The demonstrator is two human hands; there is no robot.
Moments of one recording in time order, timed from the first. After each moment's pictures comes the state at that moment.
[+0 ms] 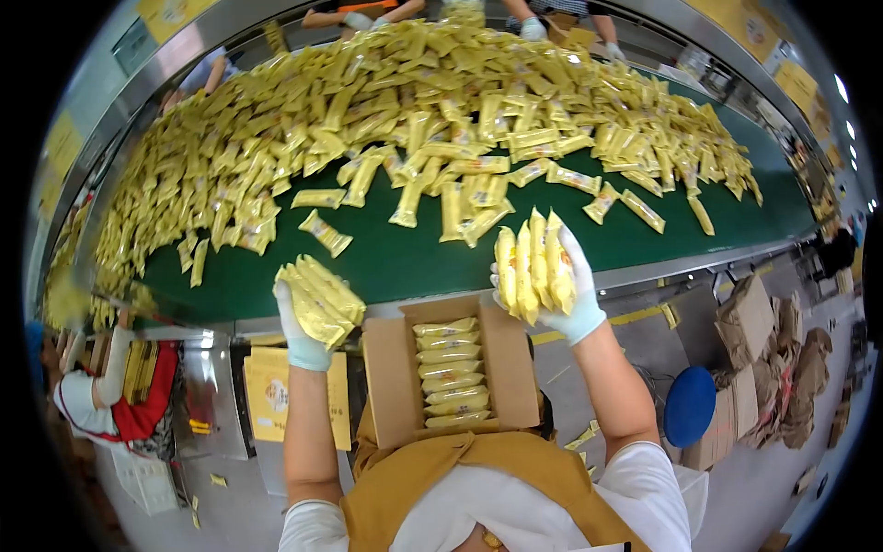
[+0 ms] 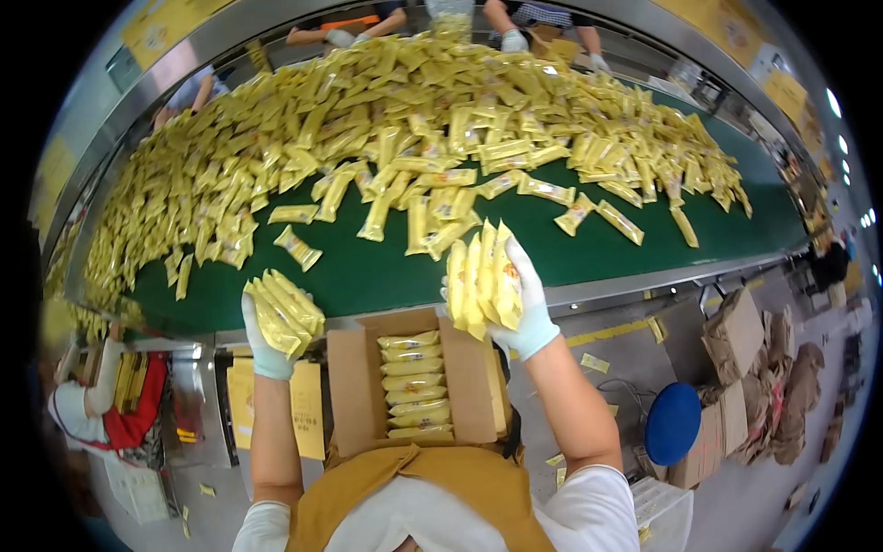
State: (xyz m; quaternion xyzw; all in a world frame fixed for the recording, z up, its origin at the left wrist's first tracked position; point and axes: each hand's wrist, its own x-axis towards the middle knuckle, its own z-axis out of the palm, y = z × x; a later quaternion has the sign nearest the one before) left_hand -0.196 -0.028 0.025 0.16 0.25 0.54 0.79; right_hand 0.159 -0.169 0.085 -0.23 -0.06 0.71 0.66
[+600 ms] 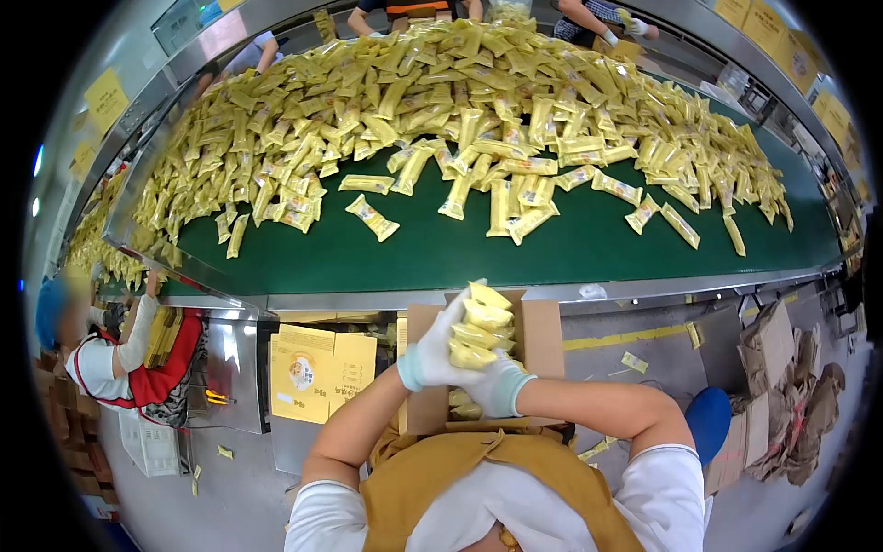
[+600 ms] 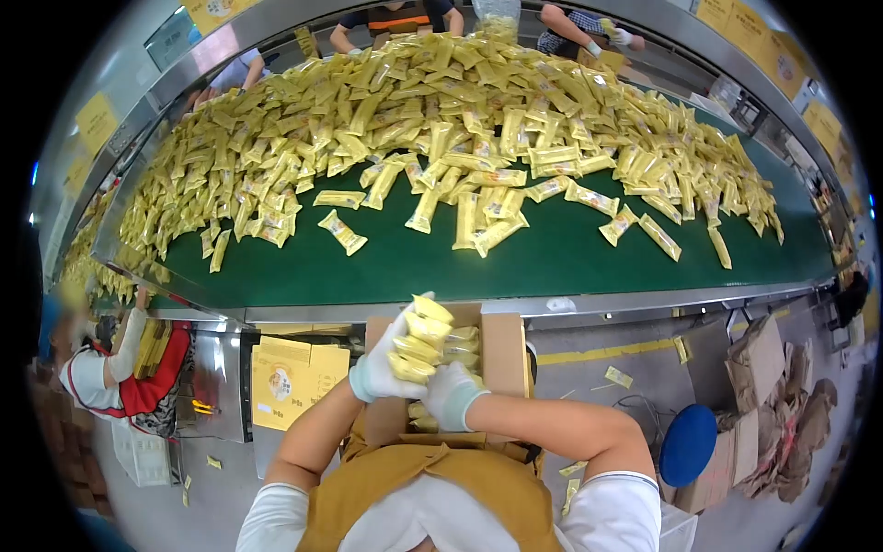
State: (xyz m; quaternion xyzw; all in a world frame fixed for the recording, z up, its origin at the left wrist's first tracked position) left_hand -0.125 -0.113 0.045 0.63 0.14 0.29 0.71; right_hand 0.009 -0.201 -0.030 -0.46 -0.86 0.19 -0.09
